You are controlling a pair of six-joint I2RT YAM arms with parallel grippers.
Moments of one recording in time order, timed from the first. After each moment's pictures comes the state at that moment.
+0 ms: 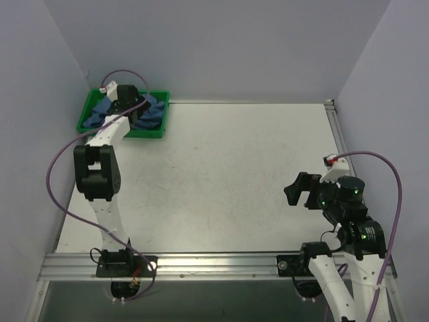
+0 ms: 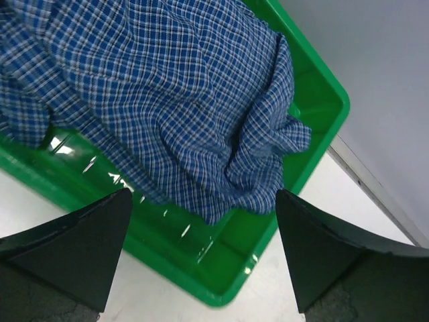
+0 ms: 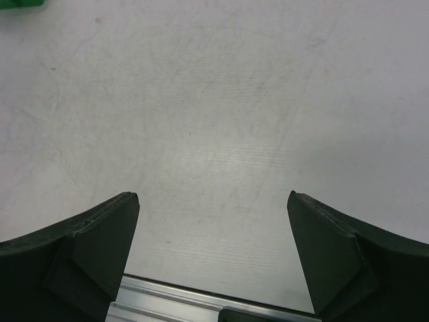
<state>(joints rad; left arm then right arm) -0.03 2.01 1.66 -0.25 -0.29 -0.74 0.07 0.51 0.87 -0.91 -0.17 0.20</state>
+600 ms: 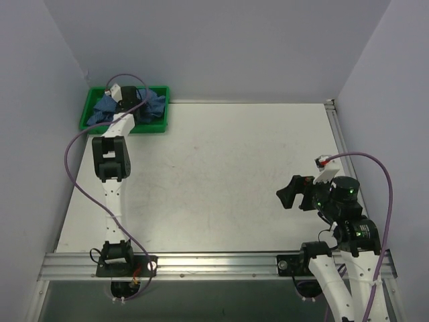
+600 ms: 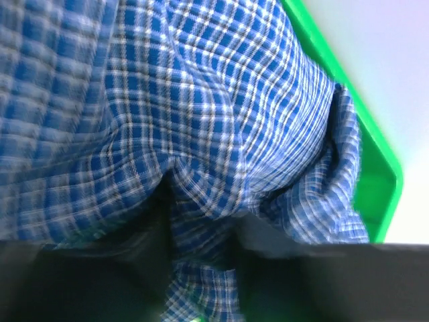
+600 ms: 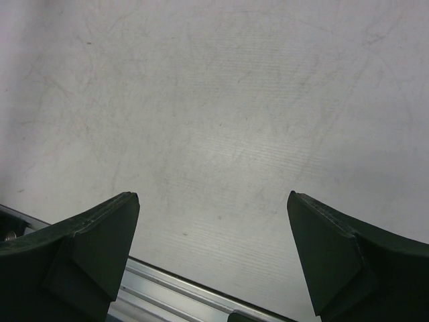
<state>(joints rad) 0.02 2.57 2.18 -0.17 -0.24 -0.82 0.08 0.50 0.78 -0.84 -0.33 0.18</state>
